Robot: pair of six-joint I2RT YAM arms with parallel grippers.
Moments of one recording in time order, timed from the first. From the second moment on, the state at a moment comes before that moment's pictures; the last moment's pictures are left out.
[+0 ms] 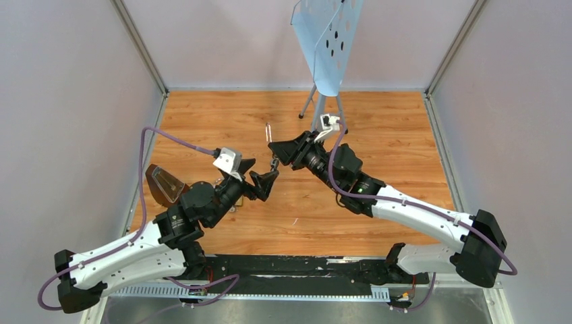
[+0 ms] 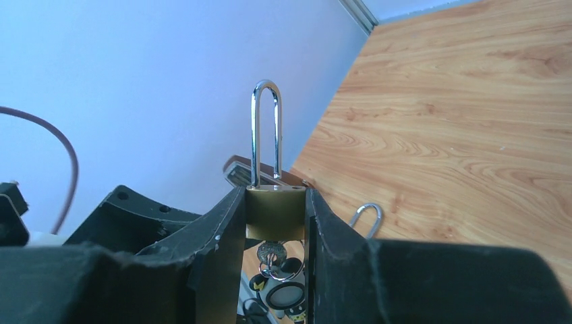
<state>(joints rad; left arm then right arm) -1.08 0.67 0.66 0.01 -0.46 -0.23 0.97 1.24 0.90 0.40 0.18 0.78</state>
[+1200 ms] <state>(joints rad) -1.08 0.74 0.75 -0.07 -0.31 -0.26 0.99 1.24 0.94 0.44 0.23 0.71</state>
